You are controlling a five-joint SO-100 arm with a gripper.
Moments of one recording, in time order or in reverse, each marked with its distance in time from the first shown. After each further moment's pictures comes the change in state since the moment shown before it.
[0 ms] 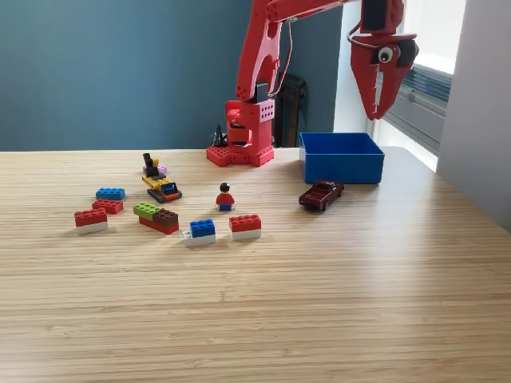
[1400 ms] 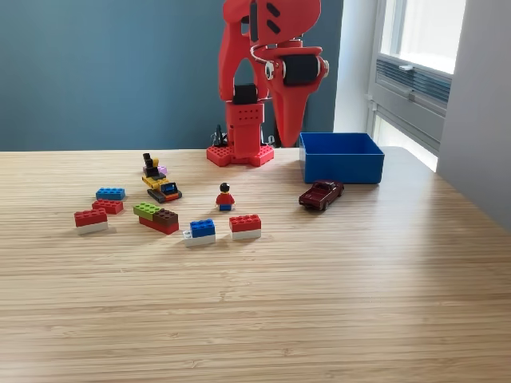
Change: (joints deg) arm 34.8 0.0 3.6 -5.3 -12.1
